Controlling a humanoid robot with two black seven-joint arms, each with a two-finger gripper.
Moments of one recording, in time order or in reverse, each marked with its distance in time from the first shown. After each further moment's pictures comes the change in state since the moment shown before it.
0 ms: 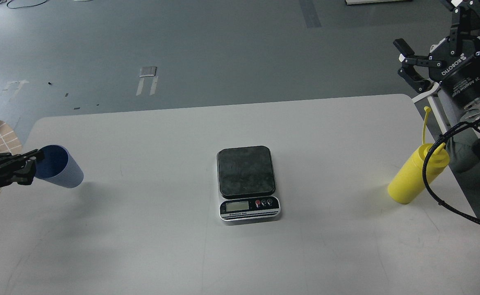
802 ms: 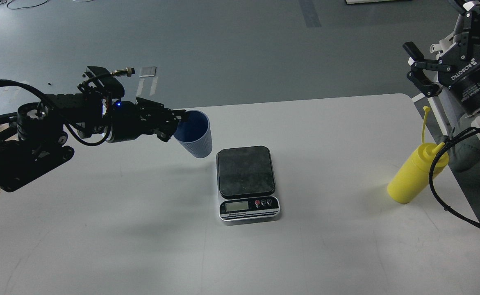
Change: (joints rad) left arm -0.361 -0.481 0.003 -0.011 0.158 -0.352 0.000; right arm -0.048 -0.002 0.038 0.033 0.000 0.000 0.000
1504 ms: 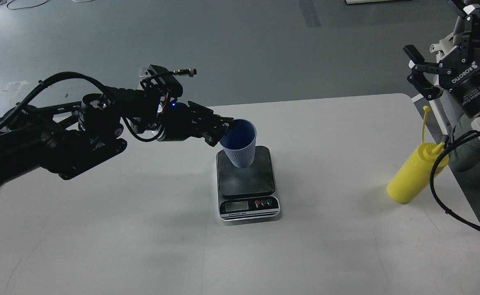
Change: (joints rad) left arm -0.049 -0.219 0.001 0.084 0.000 -0.068 0.000; right arm -0.019 0.000 0.009 0.017 0.000 0.000 0.000
